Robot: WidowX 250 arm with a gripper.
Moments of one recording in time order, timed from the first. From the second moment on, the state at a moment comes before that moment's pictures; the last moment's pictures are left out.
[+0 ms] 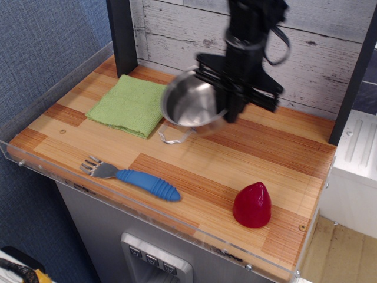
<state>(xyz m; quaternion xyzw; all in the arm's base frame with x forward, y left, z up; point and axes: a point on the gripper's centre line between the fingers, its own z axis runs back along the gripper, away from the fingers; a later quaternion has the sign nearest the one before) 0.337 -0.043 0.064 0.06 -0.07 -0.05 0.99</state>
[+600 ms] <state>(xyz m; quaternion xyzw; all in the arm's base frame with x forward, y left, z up) 0.360 -0.062 0.037 0.01 -0.07 -0.07 1.00</state>
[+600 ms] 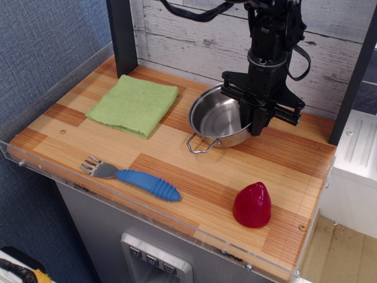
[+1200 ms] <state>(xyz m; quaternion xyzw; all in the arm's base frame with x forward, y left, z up) 0.365 -0.065 0.026 0.01 -0.05 -0.09 0.99</state>
